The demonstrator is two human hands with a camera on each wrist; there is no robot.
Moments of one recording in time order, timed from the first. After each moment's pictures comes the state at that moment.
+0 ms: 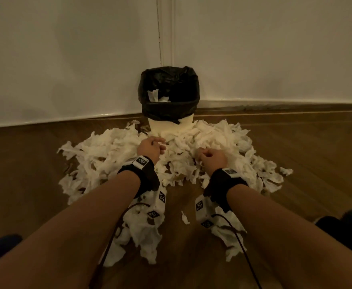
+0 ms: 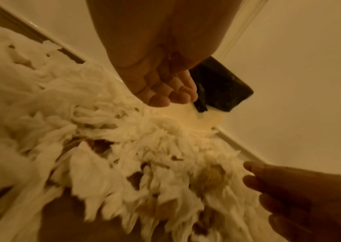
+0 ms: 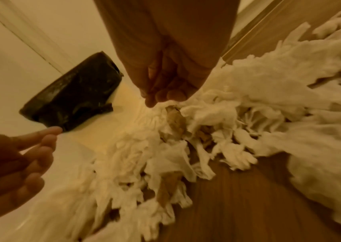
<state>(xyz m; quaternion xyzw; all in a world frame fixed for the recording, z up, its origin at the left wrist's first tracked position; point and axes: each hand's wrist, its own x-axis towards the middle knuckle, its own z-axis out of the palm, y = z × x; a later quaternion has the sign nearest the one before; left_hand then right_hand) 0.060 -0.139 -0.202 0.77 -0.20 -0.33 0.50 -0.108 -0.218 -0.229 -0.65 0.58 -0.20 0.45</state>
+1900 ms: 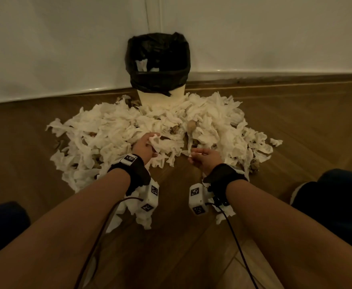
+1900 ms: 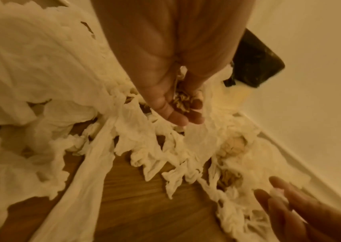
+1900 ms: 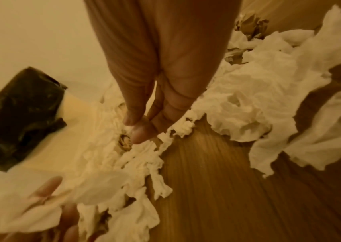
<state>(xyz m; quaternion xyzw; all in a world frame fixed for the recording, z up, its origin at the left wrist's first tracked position) 0.032 -0.088 -0.248 0.76 -0.26 -0.41 0.44 -0.150 -0.163 -0.255 -0.36 0.54 -0.22 0.73</state>
